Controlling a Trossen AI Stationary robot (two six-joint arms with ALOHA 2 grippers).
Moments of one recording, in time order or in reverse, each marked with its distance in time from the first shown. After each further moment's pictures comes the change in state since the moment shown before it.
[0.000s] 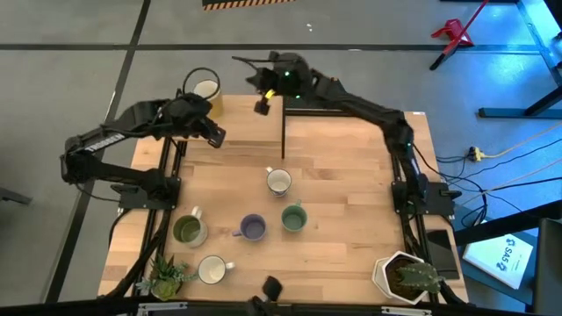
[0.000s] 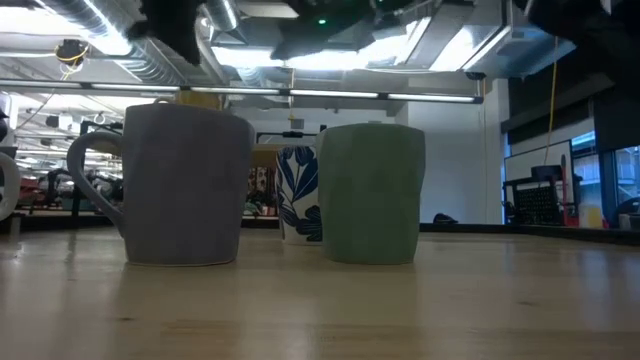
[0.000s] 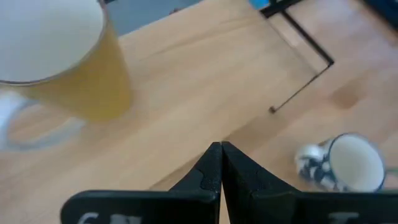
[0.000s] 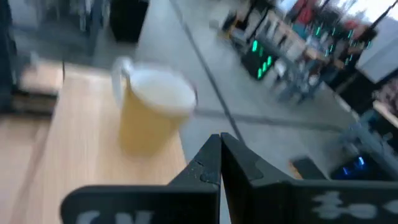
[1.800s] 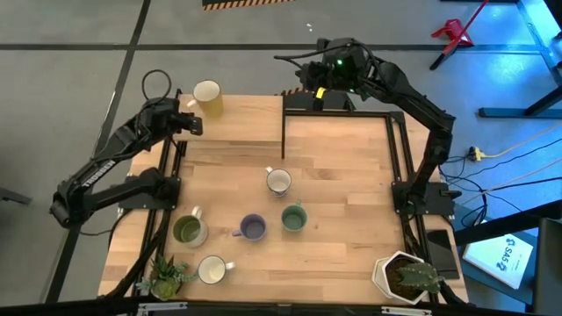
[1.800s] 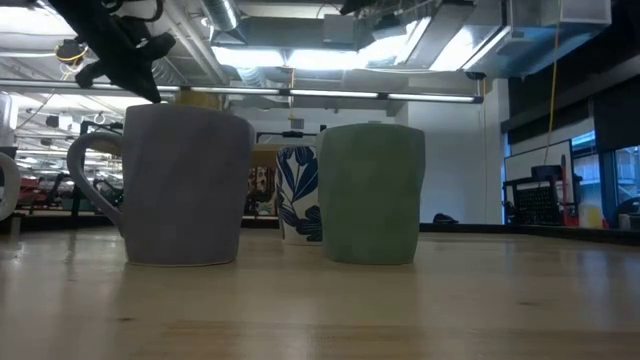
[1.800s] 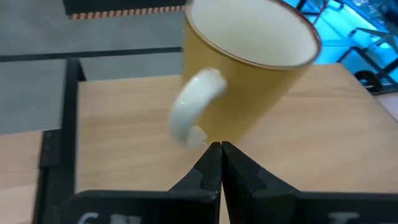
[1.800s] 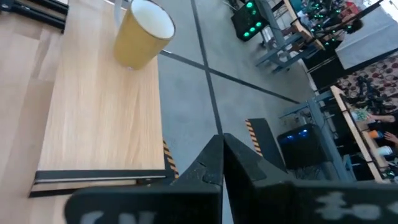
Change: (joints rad) left arm 0.461 -0.407 -0.504 0.396 0.058 0.126; right arm 0.010 -0.330 0.001 -0.499 0.161 -0.209
